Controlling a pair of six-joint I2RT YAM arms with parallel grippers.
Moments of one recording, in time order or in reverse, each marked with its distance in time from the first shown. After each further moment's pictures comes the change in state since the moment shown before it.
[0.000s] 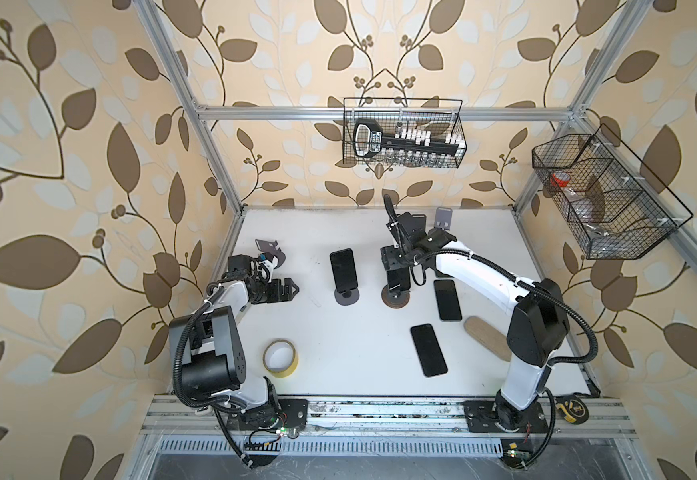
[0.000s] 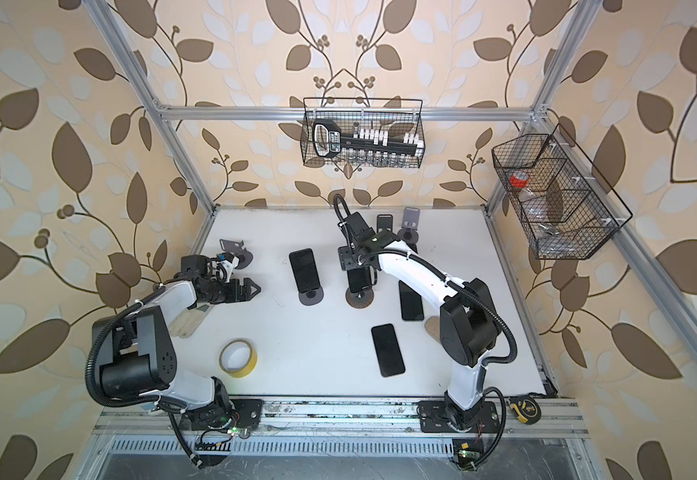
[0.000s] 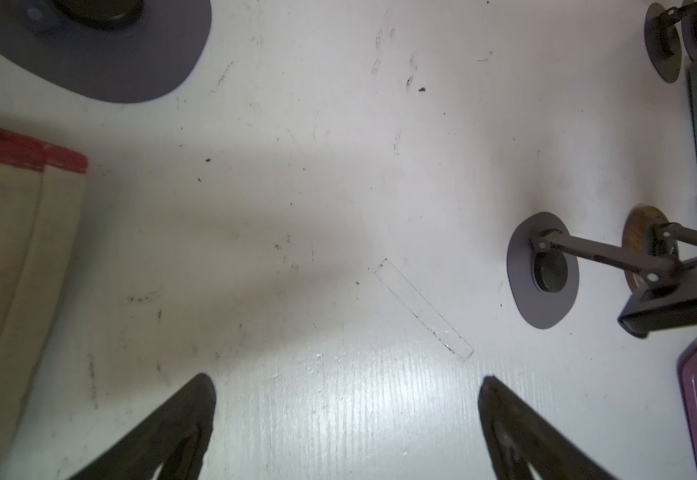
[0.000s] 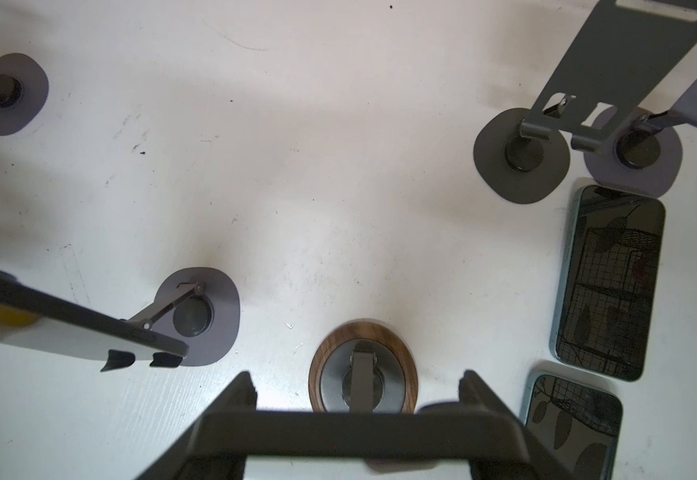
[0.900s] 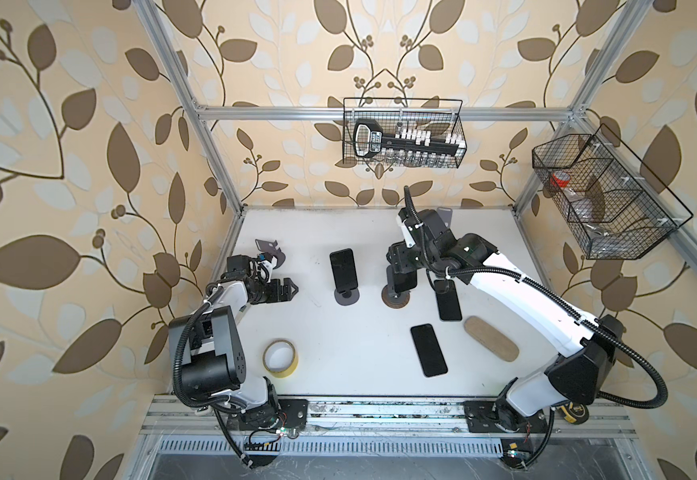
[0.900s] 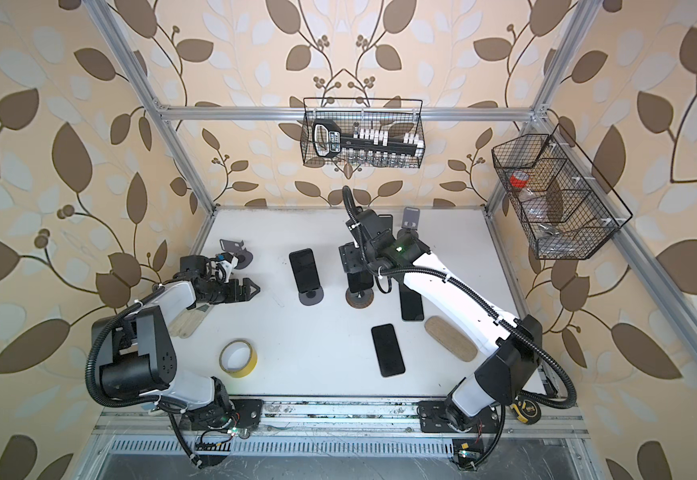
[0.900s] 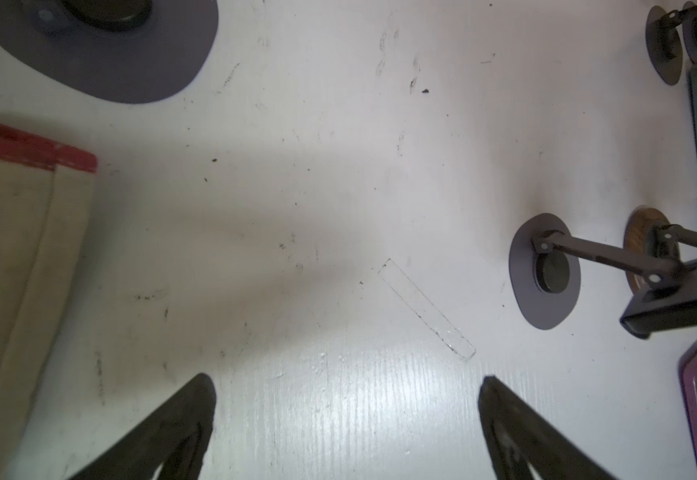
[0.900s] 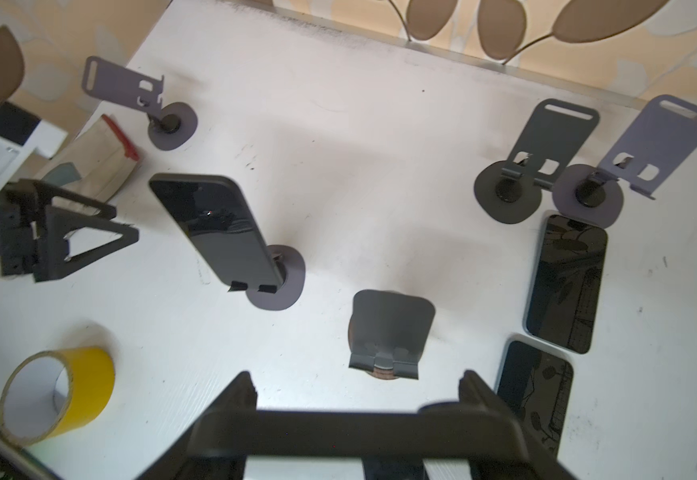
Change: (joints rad) left arm 0.006 0.000 0.000 0.000 0.001 0.003; right arm 0.105 -0.292 -0.044 -0.090 -0.013 -0.024
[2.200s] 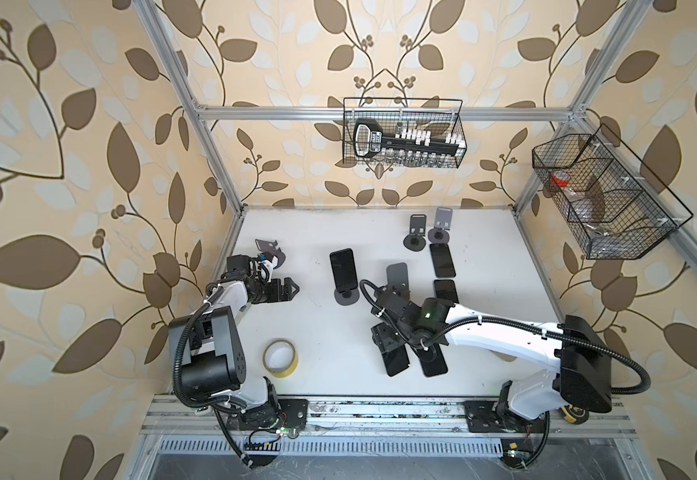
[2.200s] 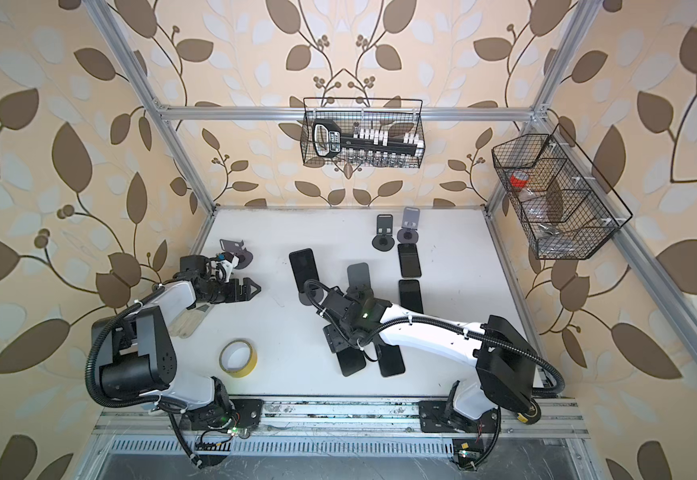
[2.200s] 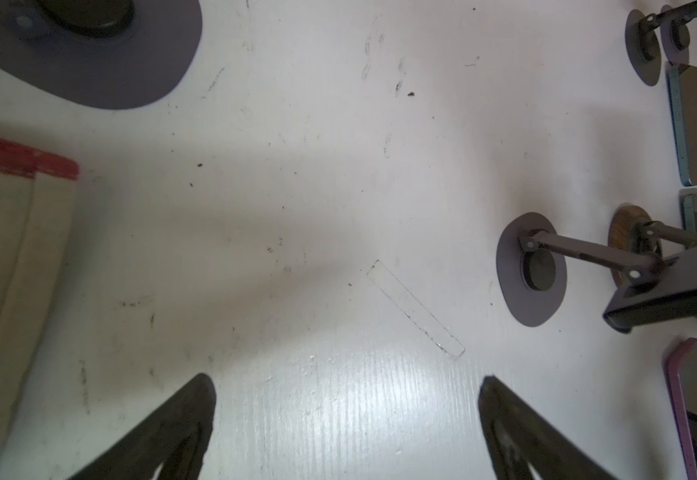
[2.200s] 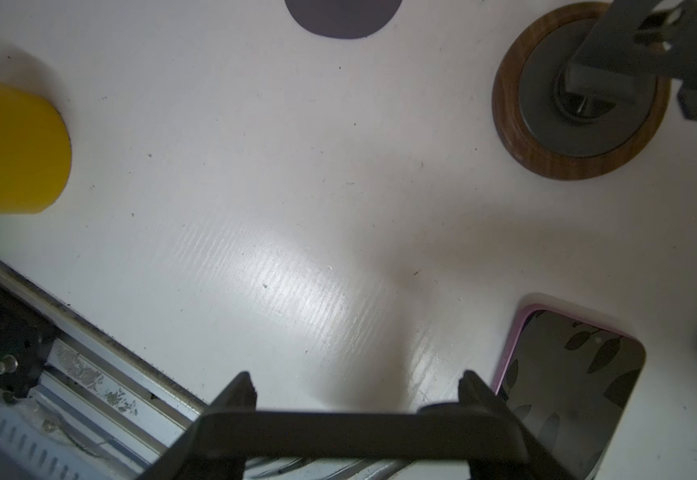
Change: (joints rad) left arm 0.000 -0.005 0.000 0.001 0.028 0.007; right arm 0.338 -0.020 -0.481 0.119 -0.032 0.297
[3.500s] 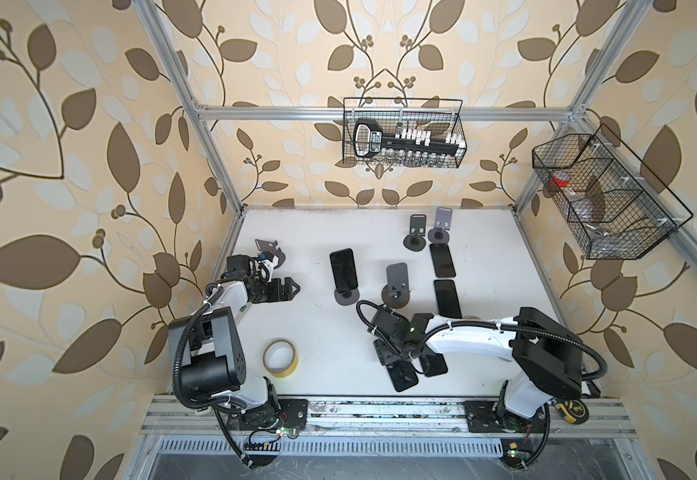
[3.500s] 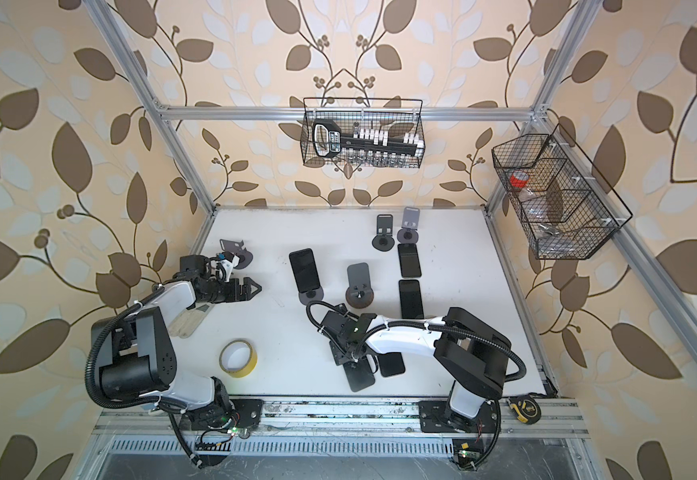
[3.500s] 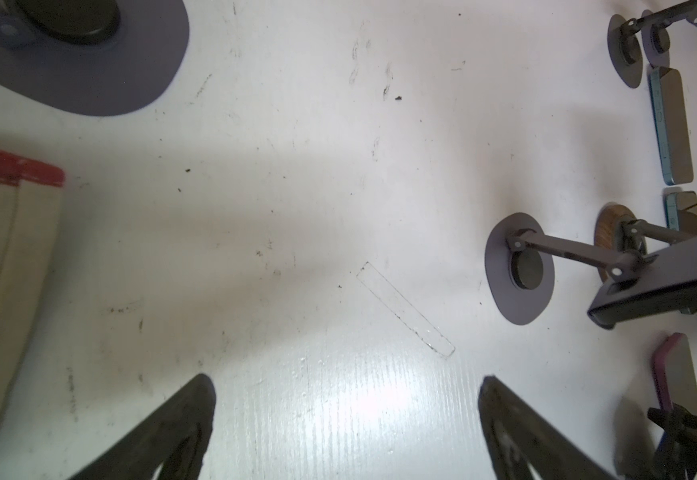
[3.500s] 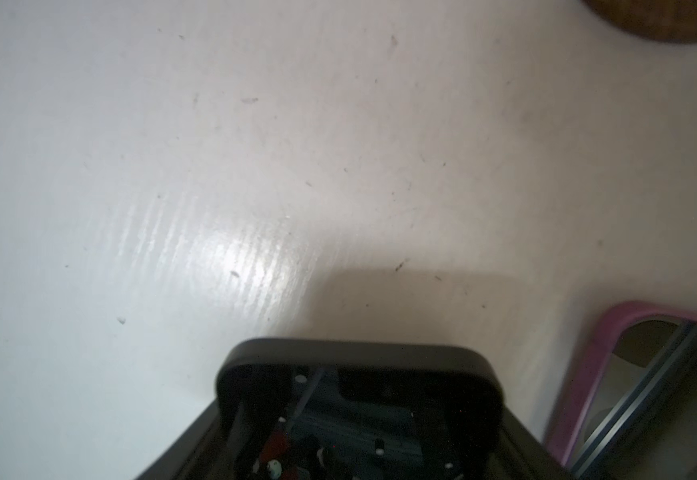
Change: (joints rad) left arm 0.000 -0.002 0.000 0.000 0.019 0.001; right arm 0.007 0.160 -0.148 0.172 0.026 0.089
